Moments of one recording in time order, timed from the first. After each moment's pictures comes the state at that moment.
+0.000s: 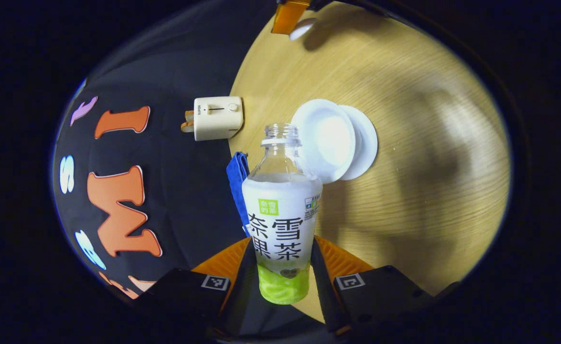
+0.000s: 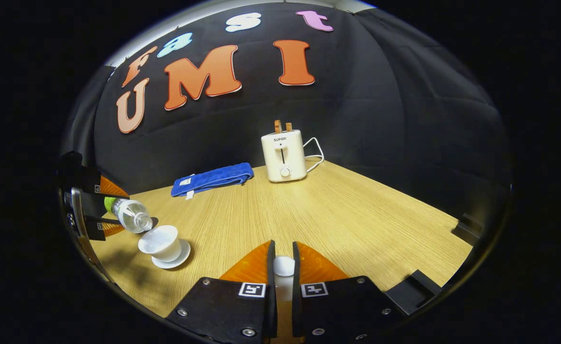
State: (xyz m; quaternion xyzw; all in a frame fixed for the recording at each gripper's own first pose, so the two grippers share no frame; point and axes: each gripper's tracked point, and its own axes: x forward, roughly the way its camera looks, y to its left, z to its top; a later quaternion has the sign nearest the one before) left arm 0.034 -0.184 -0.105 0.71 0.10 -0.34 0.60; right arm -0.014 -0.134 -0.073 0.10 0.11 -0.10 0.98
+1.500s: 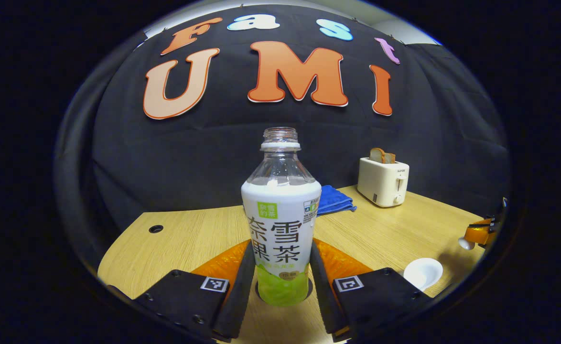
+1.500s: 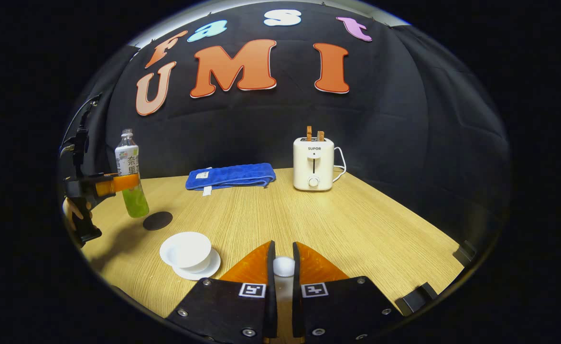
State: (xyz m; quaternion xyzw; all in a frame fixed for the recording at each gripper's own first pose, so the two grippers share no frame) left arm 0.132 -0.102 -0.060 0.05 0.15 -0.17 0.97; right arm 0.011 -0.083 -0.044 0.03 0.12 -0.07 0.99
